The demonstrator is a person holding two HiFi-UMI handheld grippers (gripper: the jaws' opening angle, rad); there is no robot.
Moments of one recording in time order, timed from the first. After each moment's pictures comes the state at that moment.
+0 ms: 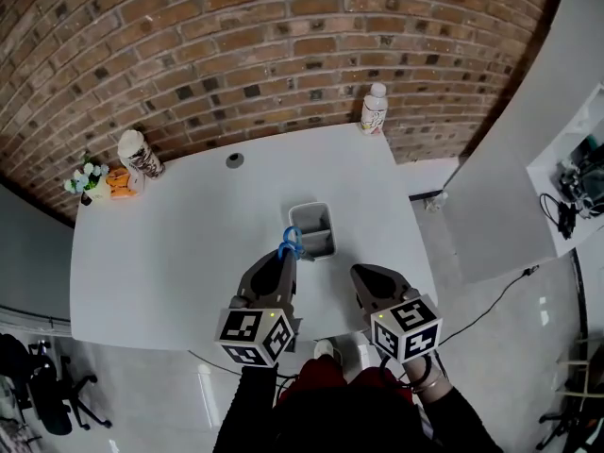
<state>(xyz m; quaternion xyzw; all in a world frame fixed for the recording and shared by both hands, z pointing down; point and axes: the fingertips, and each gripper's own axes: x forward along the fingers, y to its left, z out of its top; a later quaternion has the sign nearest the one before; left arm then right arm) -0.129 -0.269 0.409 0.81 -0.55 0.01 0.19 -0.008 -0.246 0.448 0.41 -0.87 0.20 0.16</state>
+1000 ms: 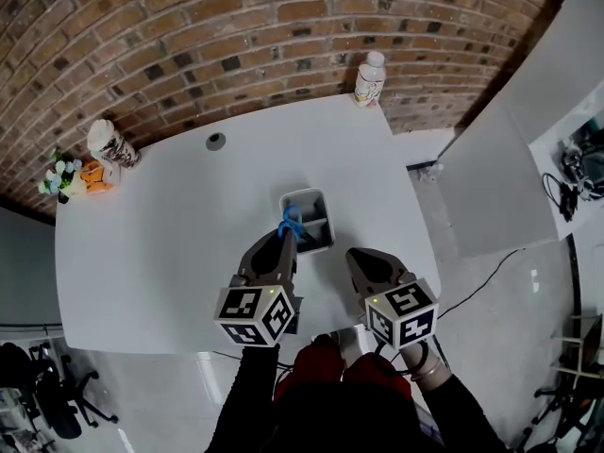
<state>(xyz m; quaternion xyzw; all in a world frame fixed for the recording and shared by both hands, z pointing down) -0.121 -0.315 0.460 0.81 -0.53 0.02 0.25 -0.009 -0.276 0.489 0.43 -0.85 0.23 0.20</state>
